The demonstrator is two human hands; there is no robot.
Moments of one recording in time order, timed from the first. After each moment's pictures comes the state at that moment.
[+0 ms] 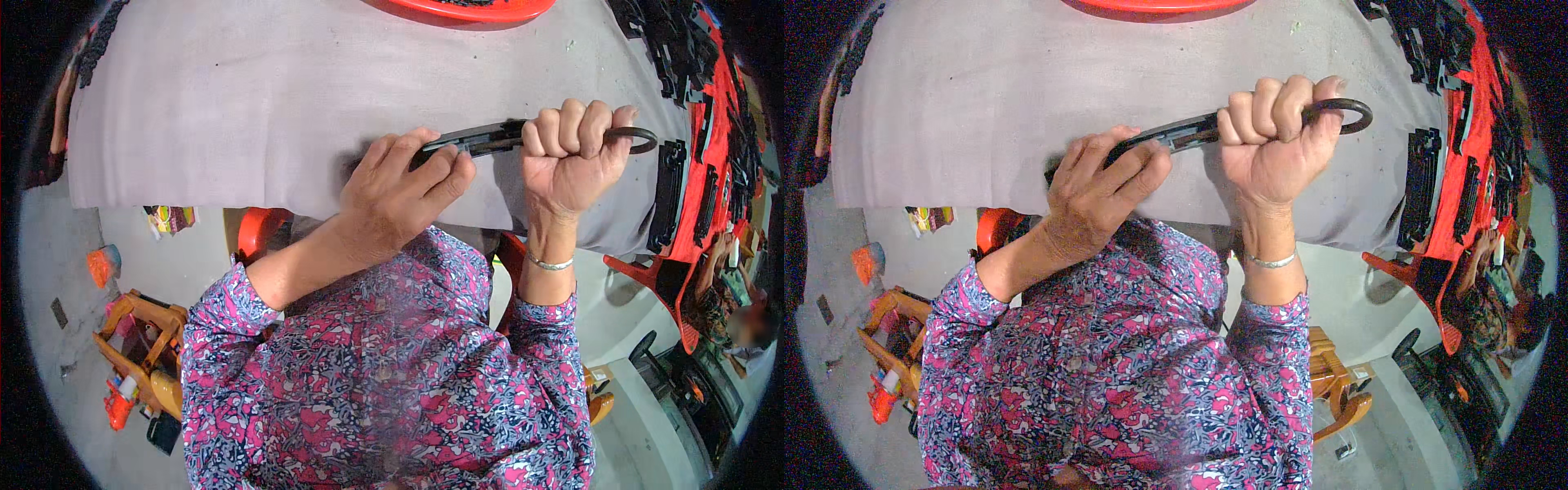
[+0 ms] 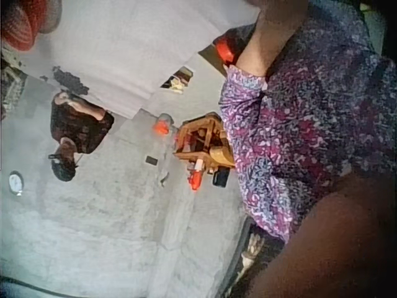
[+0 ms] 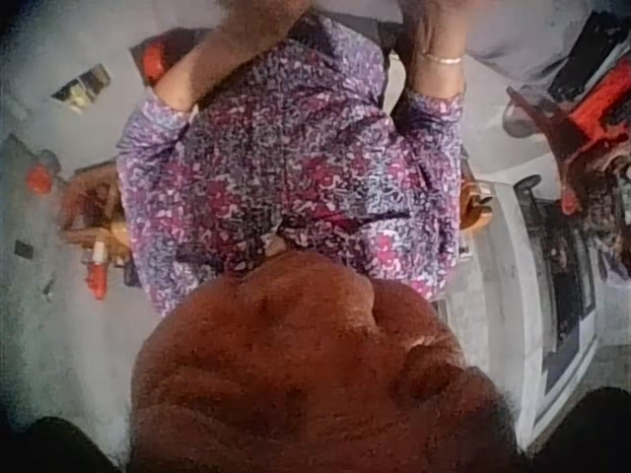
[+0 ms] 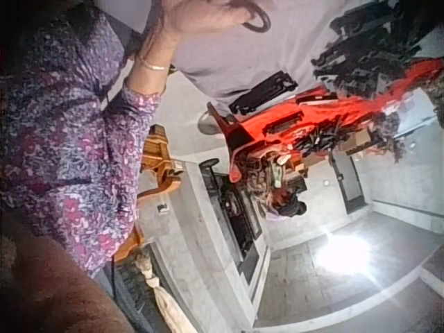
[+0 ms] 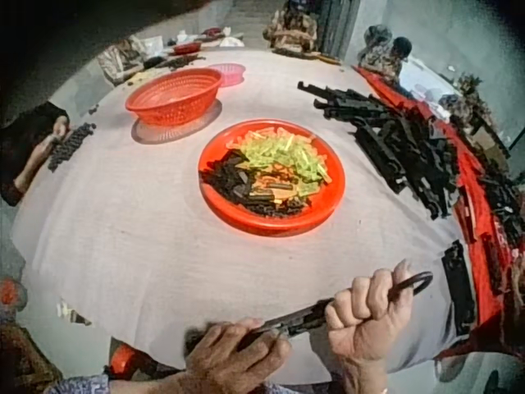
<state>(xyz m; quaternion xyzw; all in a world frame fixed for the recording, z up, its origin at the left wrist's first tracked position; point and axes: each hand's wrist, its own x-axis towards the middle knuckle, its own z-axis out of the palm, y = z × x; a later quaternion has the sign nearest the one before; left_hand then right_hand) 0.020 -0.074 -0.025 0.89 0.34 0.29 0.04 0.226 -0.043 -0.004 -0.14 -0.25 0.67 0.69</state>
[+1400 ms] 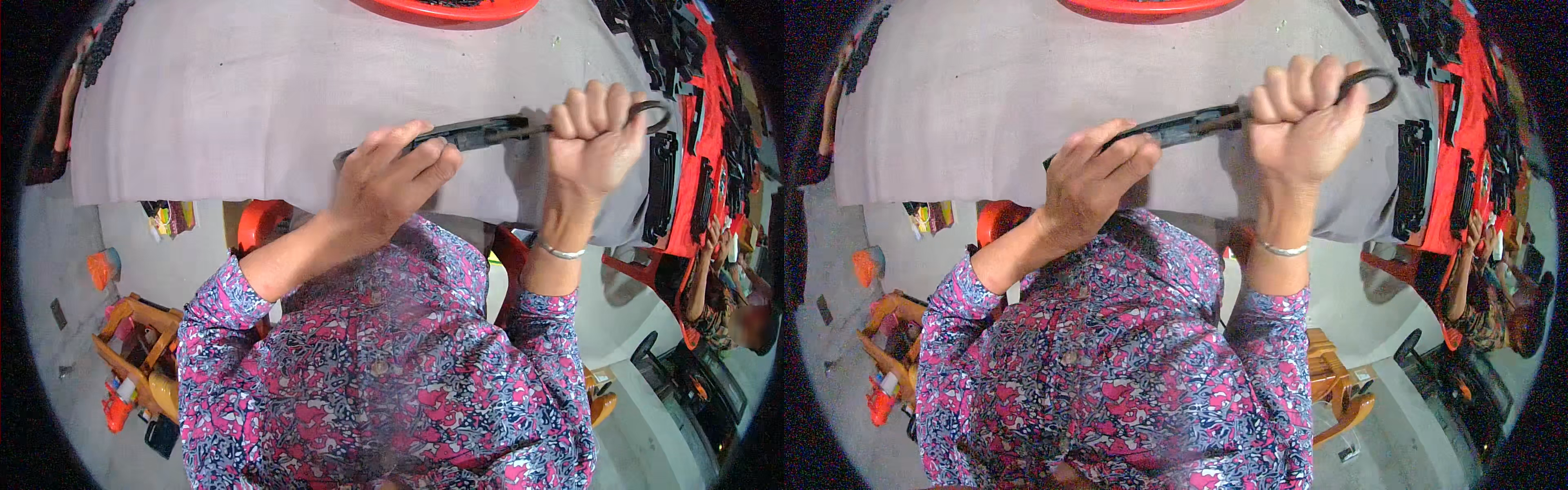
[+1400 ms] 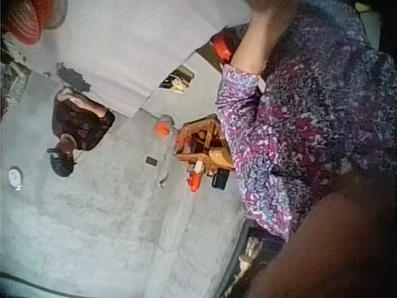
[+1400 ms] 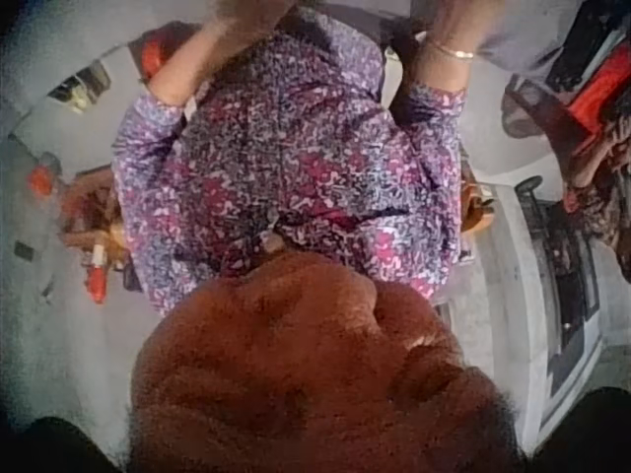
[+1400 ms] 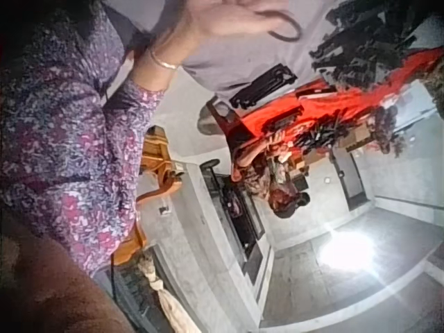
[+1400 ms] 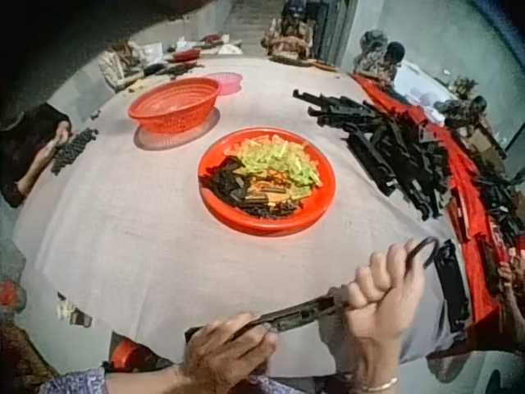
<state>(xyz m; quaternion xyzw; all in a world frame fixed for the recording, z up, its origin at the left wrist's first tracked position) 0.017 -0.074 -0.025 0.89 0.34 0.31 0.04 0.253 -0.038 0.020 -0.14 -0.18 0.68 0.70</state>
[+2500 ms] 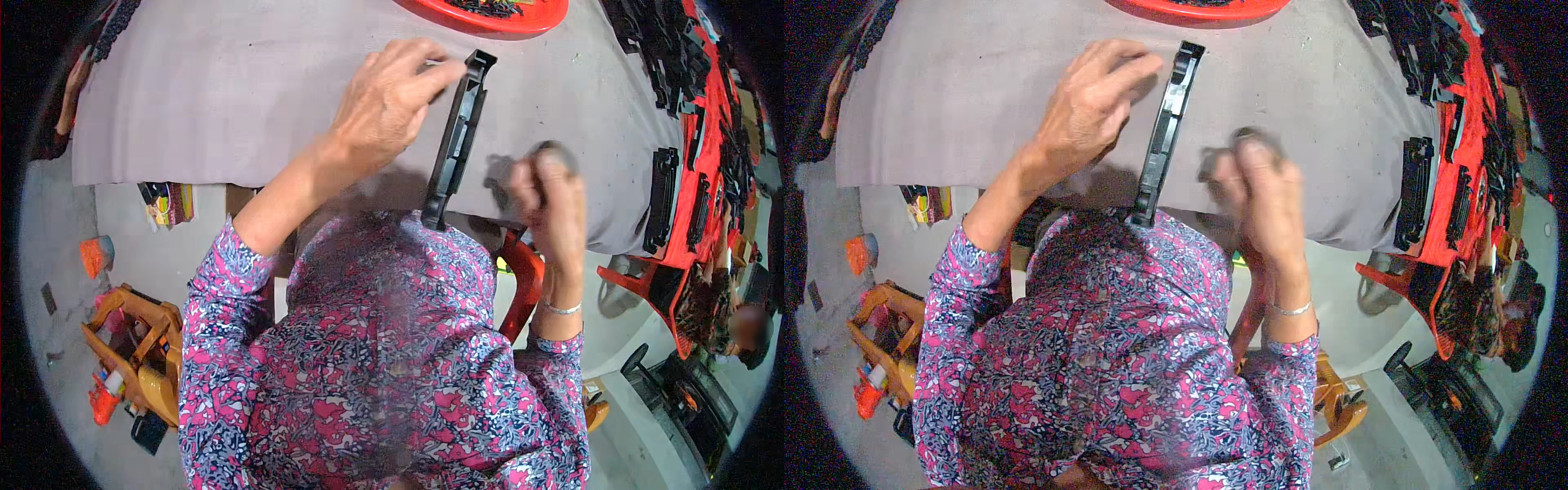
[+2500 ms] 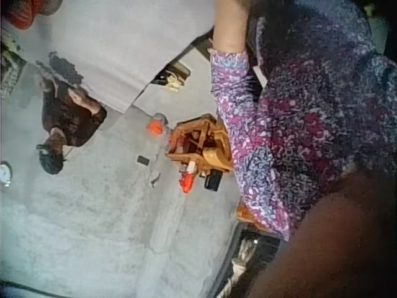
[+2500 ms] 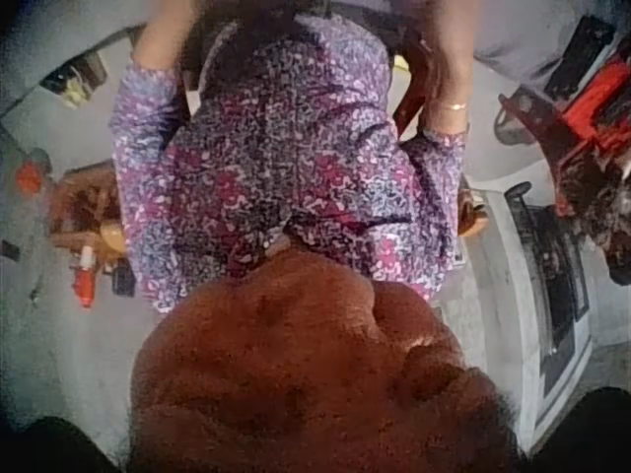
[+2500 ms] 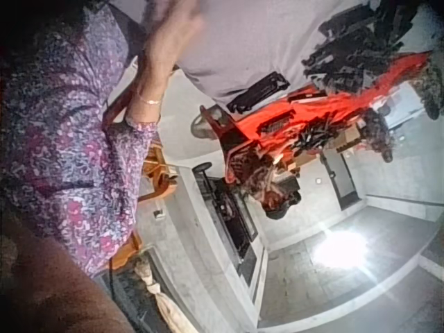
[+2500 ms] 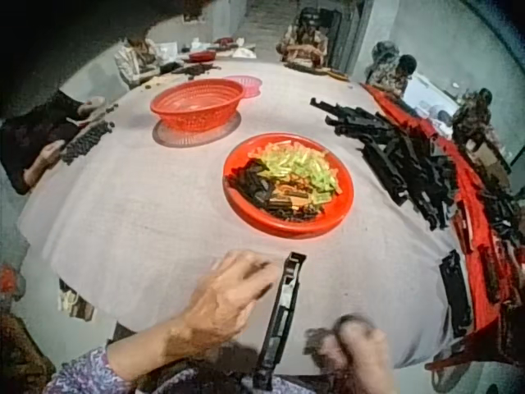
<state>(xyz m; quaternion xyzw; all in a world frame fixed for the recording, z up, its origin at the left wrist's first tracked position) -0.010 -0.001 -0.026 0.88 0.31 0.35 0.11 0.212 -0.111 0.020 -0.66 -0.41 0.51 0.38</state>
